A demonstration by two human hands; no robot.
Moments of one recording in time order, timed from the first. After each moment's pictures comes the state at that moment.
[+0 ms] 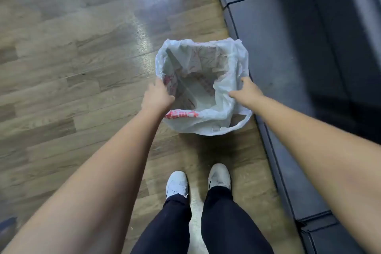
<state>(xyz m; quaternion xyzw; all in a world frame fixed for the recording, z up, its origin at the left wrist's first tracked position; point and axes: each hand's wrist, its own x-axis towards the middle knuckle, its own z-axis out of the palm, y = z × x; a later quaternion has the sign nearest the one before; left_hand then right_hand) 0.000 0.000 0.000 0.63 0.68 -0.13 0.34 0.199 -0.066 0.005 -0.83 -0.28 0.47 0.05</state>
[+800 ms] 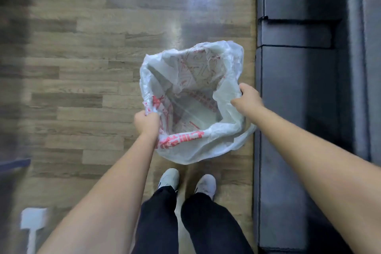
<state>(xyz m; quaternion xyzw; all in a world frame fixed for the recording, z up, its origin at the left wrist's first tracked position) -0.059 -0.034 0.074 0.17 0.85 0.25 0.42 0.163 0.002 0.084 -0.77 -0.45 0.44 0.04</state>
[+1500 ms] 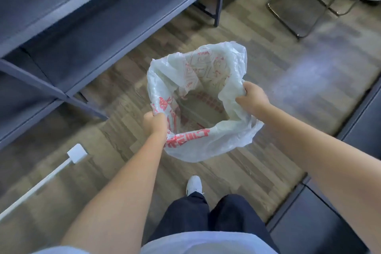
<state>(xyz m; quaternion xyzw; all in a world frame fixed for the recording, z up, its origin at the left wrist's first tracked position) -0.242 0.015 0.325 -0.13 0.85 0.45 0.25 -0.110 0.196 0.344 -0.50 -0.77 0.38 -0.04</state>
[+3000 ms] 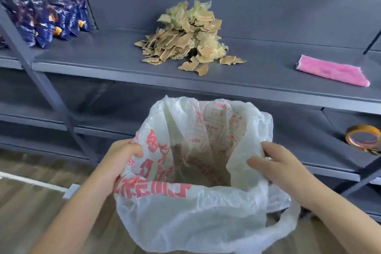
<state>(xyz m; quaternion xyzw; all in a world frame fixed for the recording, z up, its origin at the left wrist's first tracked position) -0.520 0.279 0.588 -0.29 0.77 0.57 0.07 -0.523 0.559 0.607 -0.01 -0.89 0.44 -0.12</state>
